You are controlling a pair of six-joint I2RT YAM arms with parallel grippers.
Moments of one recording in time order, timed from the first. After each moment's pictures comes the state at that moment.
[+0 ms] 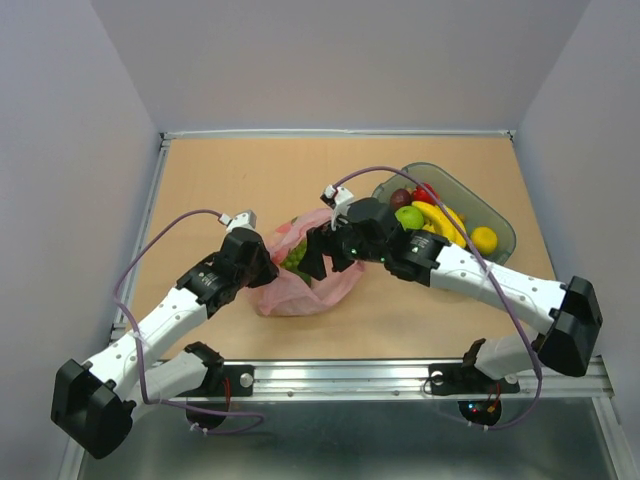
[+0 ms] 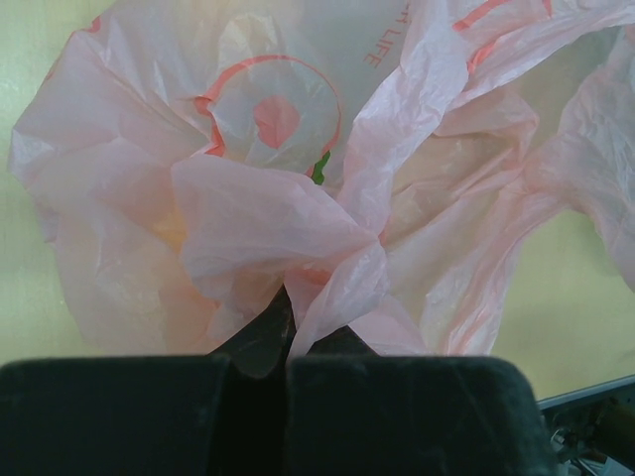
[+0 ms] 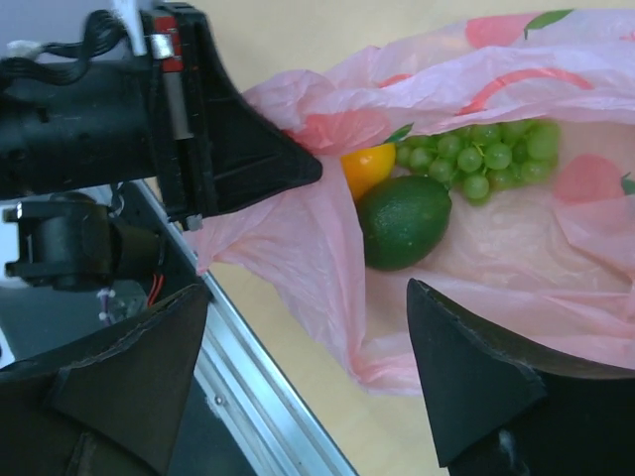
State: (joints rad) left arm -0.59 0.92 0.66 -0.49 -0.13 -0.77; right arm 0.95 1.37 1.20 -0.33 -0.09 0.43
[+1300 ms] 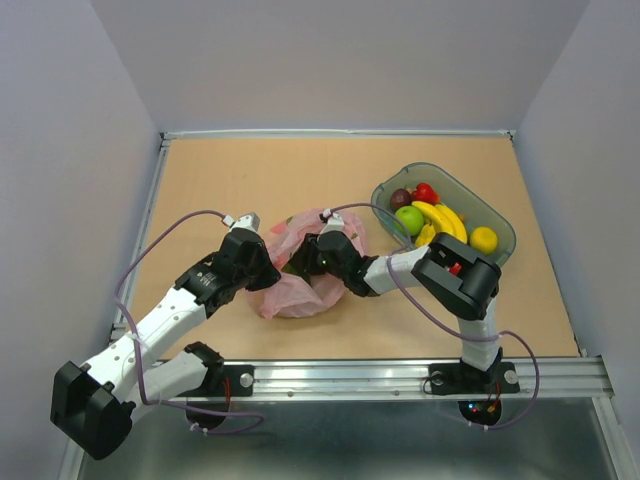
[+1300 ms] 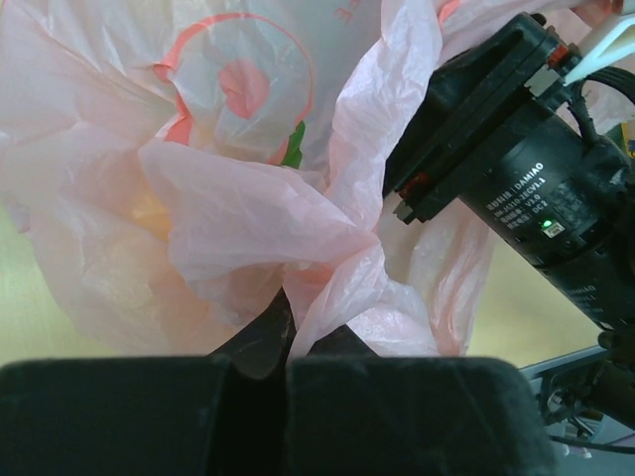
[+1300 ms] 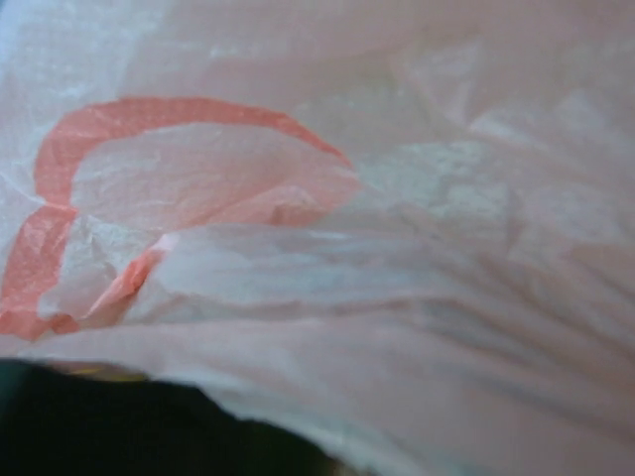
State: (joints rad) left arm -0.59 0.92 0.67 -0.54 -0.06 -0.75; right arm 0.92 1.97 0.97 0.54 0.17 0.78
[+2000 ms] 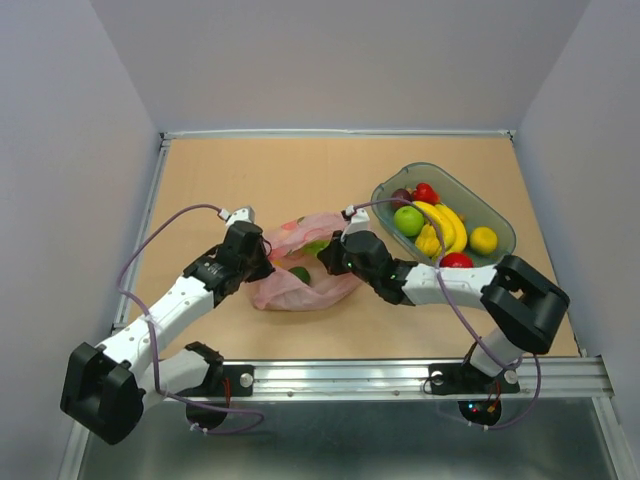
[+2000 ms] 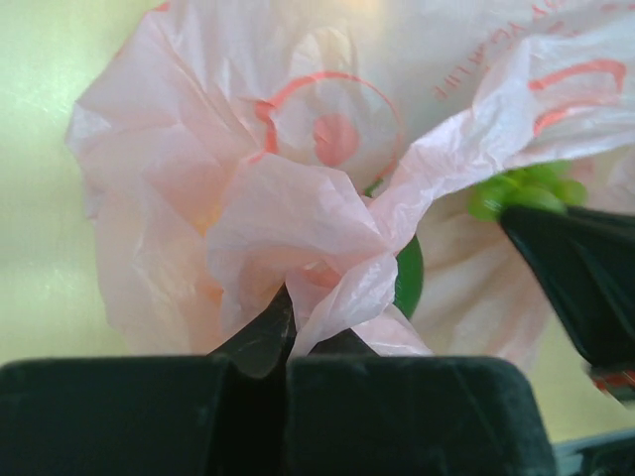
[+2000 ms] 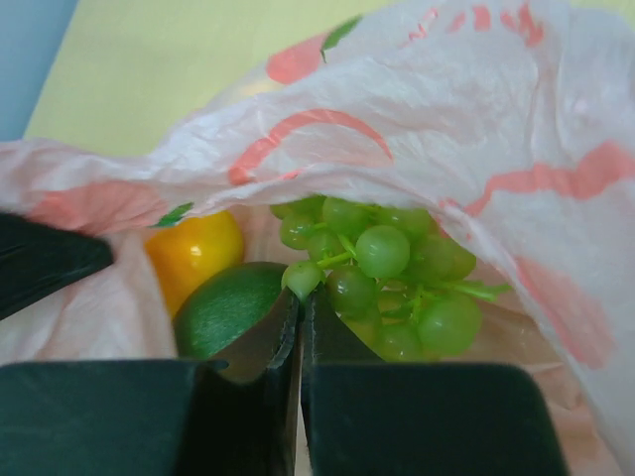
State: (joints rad) left arm -0.54 1.00 0.67 -0.48 -0.16 -0.72; right arm 0.92 1.64 0.77 0.46 0.23 0.62
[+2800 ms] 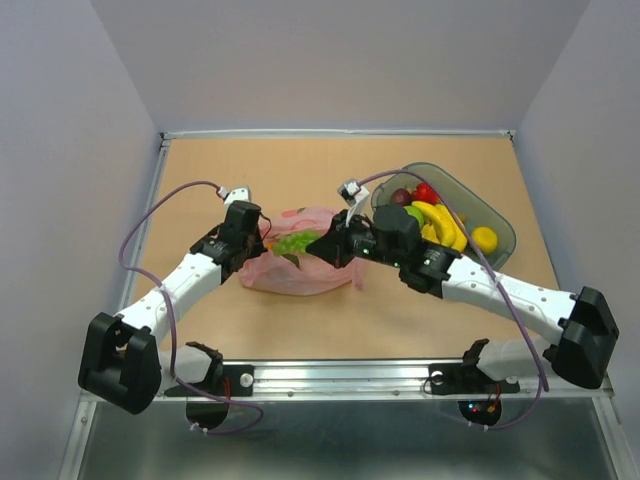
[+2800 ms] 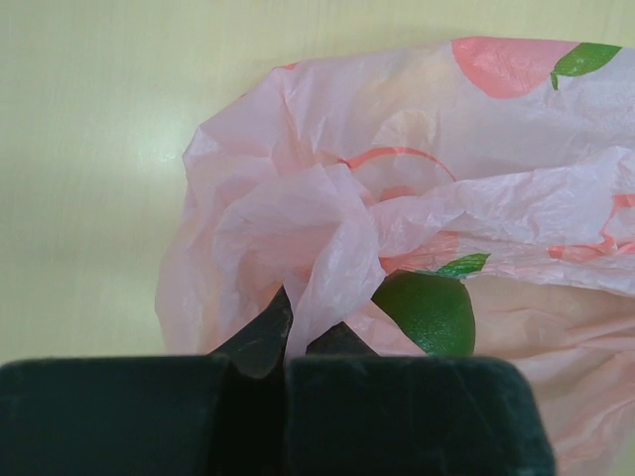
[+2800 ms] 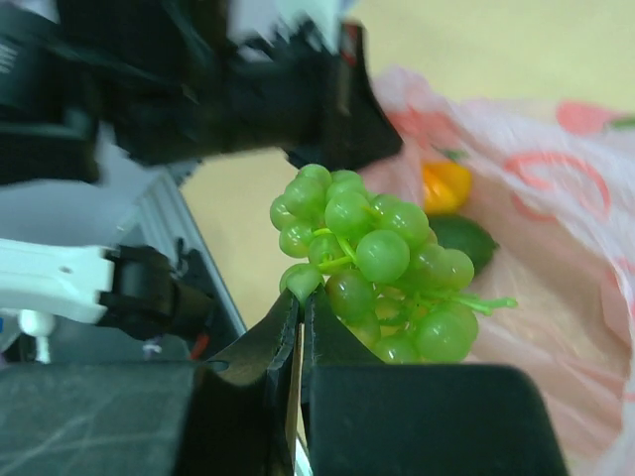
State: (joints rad) left arm -0.43 1.20 0.78 -0.37 -0.30 -0.51; right arm 0.92 1.28 0.93 0.11 -0.18 0.48
